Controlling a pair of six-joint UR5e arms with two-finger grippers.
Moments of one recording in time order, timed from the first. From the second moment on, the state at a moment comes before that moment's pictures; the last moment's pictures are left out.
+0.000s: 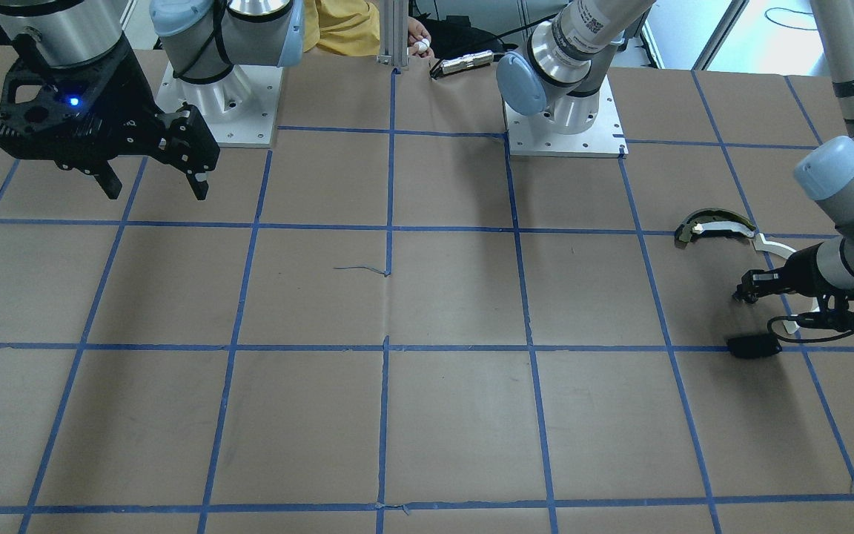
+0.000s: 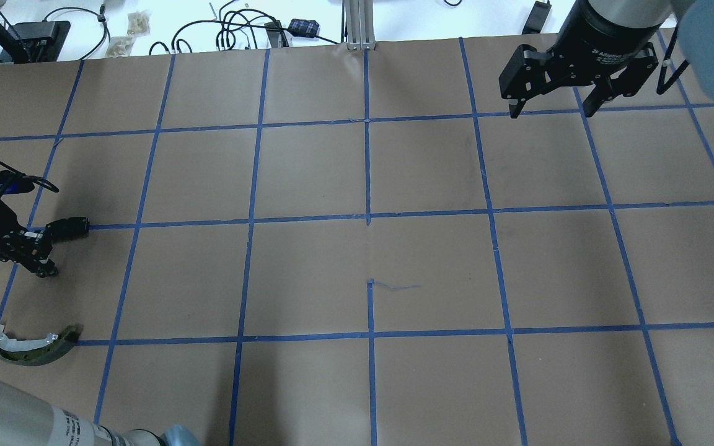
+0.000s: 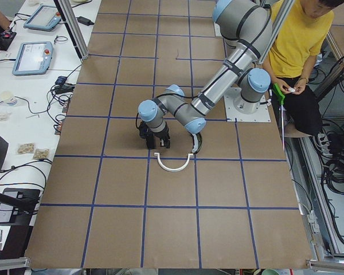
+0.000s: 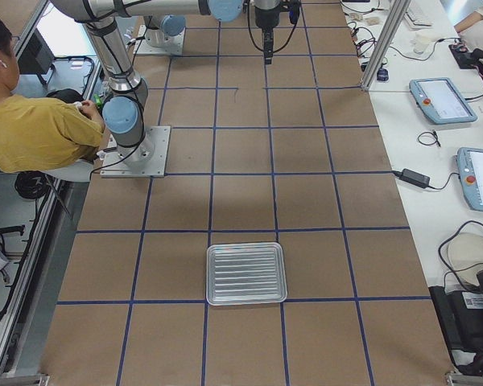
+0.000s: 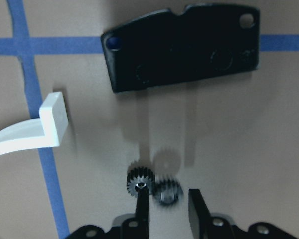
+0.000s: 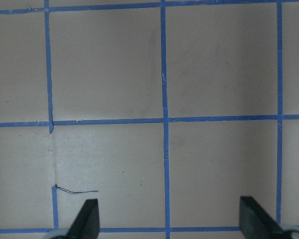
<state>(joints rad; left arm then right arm) -0.87 -2.00 -1.80 -1.15 1.70 0.70 1.56 -1.58 1.54 -1.63 -1.54 0.01</state>
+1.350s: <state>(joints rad) -1.29 -1.74 -1.58 -1.38 1.64 0.38 1.56 -1.58 1.54 -1.63 -1.54 0.01</state>
